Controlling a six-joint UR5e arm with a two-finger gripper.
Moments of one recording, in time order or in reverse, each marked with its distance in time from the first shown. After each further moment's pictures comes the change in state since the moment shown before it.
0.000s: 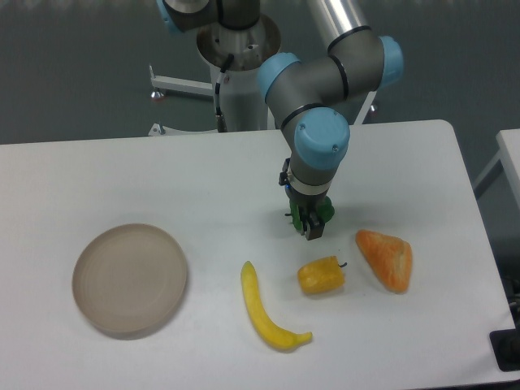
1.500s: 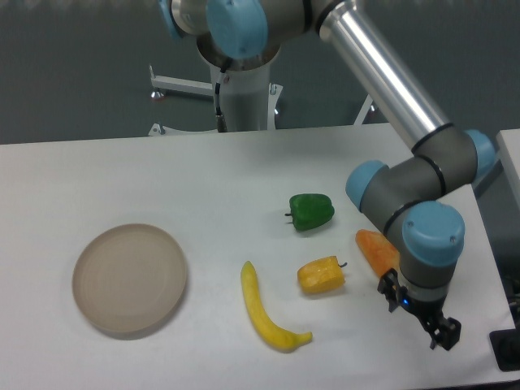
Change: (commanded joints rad) arm 0.051 -0.416 0.681 0.019 0.043 -0.411
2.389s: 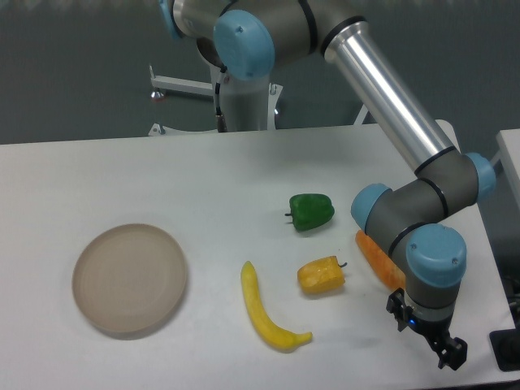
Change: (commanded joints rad) arm 0.002 -0.196 0.184 0.130 0.006 0.020
